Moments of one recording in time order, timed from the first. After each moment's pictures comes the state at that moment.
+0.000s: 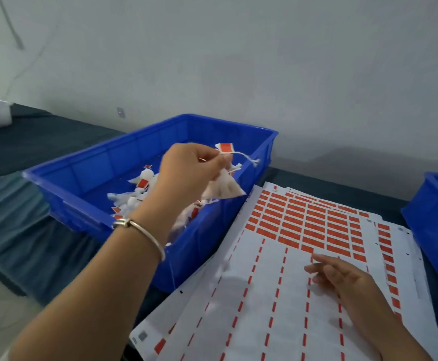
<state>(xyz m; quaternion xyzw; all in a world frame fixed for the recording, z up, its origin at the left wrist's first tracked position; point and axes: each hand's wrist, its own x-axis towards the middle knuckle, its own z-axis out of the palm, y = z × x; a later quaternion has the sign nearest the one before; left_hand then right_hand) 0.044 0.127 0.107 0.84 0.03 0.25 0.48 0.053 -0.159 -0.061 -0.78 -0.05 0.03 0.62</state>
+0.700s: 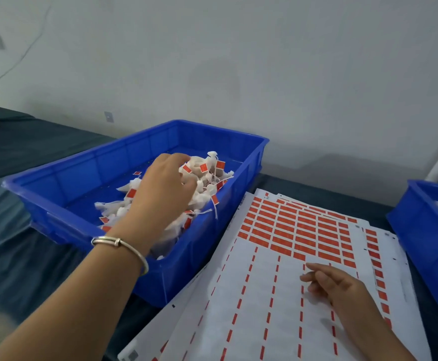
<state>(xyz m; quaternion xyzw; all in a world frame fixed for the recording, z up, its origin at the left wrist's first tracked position) 0.068 0.161 0.081 0.92 0.08 0.26 0.27 0.050 -0.152 -0.055 -0.78 0.00 0.02 0.62</state>
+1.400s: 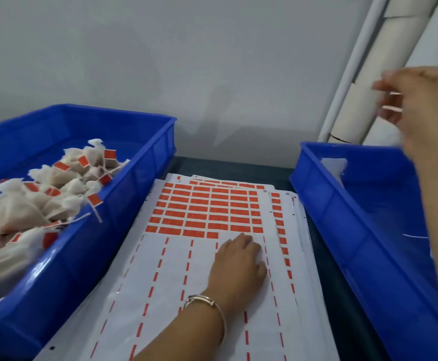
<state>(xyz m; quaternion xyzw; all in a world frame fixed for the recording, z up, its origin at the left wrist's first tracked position) 0.066 -0.091 -0.073 0.93 -0.19 0.05 0.31 0.096 -0.294 0.171 -0.70 0.09 -0.39 0.59</state>
